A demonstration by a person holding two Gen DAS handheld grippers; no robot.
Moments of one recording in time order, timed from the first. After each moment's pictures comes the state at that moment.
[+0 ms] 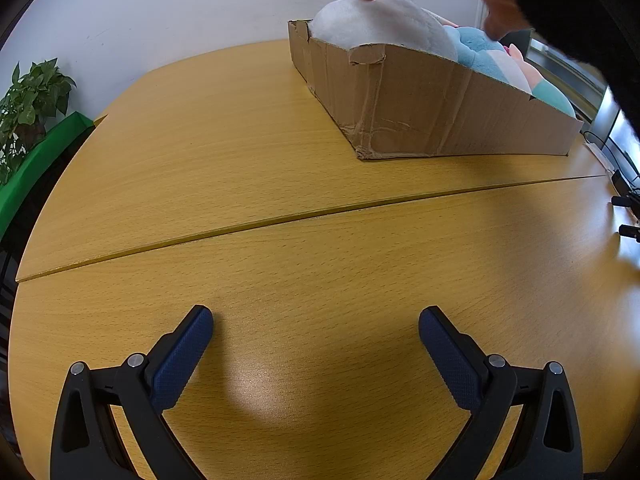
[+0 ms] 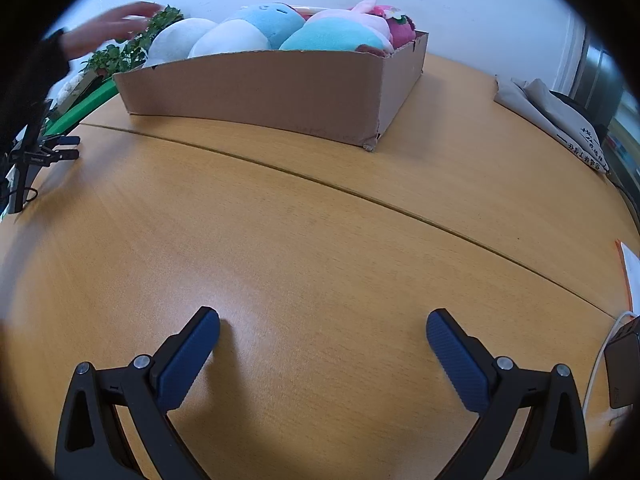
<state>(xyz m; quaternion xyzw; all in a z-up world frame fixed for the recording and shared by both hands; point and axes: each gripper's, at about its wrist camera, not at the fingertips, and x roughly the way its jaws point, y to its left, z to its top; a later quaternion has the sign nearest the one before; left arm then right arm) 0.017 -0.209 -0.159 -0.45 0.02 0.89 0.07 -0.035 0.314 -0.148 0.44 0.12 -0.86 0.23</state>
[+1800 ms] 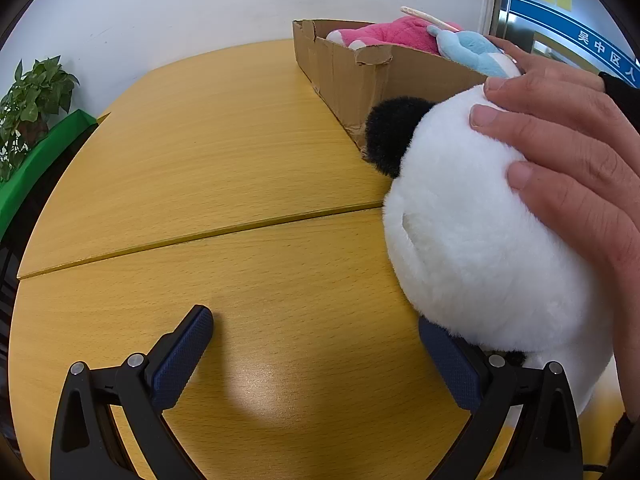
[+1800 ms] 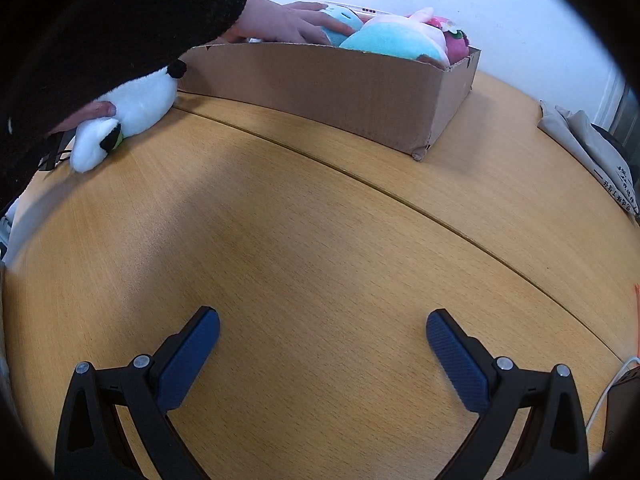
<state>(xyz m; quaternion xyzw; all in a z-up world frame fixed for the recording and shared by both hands) 0.019 -0.209 -0.160 -0.45 0.02 0.89 0.06 -0.028 0.308 -0.147 0.43 0.16 -0.84 0.30</state>
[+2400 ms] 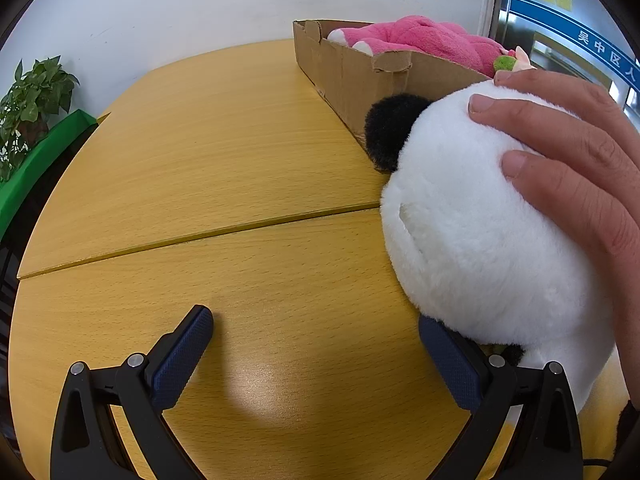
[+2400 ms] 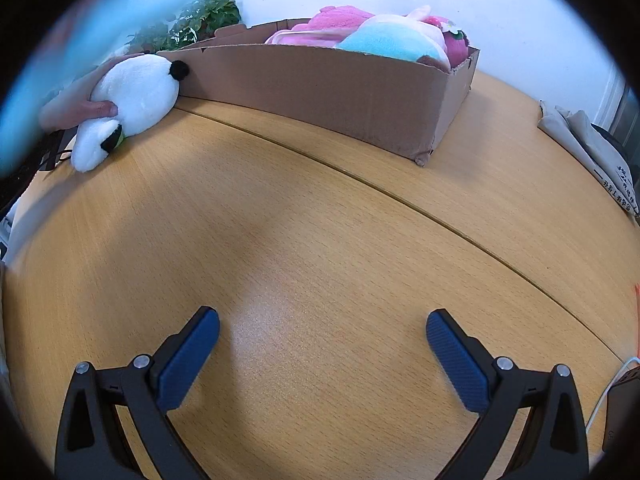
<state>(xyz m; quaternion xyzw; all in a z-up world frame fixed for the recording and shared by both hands) 0.018 -0.209 -0.159 -0.45 0.02 0.89 0.06 -0.028 0.309 -0.147 0.43 0.16 -0.84 0.30</state>
